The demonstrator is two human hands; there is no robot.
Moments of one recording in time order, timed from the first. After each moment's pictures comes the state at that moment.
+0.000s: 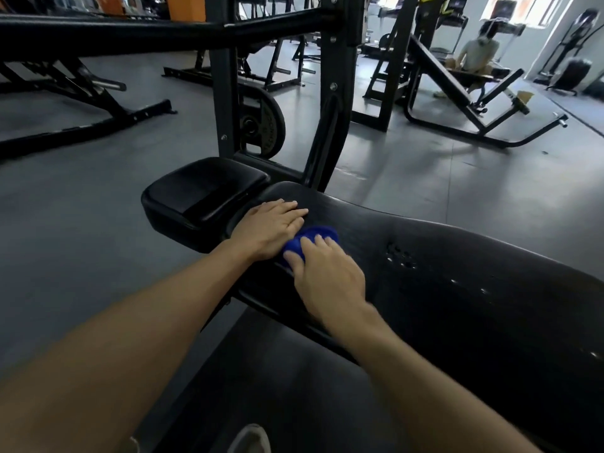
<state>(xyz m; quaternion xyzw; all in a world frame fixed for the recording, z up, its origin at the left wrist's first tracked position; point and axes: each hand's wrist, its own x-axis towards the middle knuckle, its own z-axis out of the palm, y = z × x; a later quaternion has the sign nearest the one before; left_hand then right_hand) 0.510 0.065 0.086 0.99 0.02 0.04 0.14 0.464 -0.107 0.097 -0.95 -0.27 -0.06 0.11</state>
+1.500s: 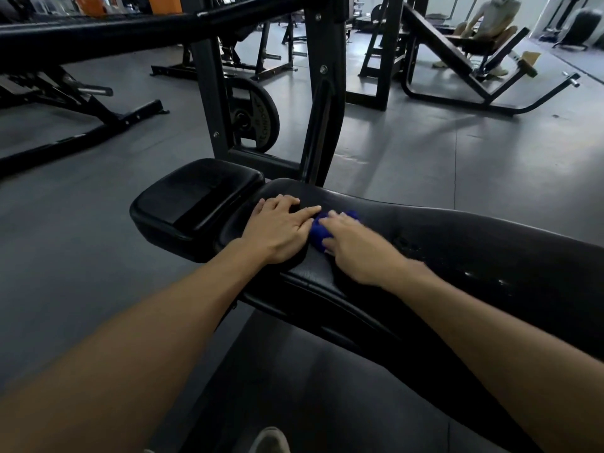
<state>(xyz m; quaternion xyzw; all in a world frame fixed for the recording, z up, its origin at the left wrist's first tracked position) 0.524 0.046 0.092 1.00 0.03 0.03 0.08 0.557 -0.138 0.095 -0.91 -0.39 0.00 0.12</state>
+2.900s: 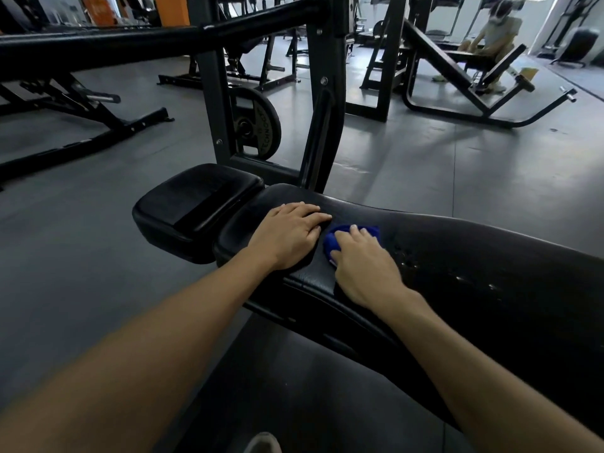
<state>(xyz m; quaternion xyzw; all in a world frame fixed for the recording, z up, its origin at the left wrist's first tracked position) 0.528 0.030 0.087 0.99 -0.05 0.12 0.09 0.512 -0.150 0.109 -0.96 -0.24 0.00 0.13</state>
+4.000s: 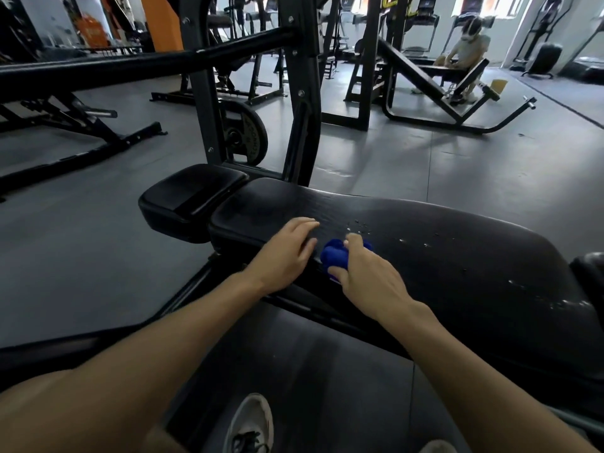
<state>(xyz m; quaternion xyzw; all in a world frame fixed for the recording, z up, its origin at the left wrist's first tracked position) 0.413 -0.054 0.096 0.94 -0.09 0.19 0.29 0.413 -0.245 0.121 -0.94 -0.24 -0.01 0.24</state>
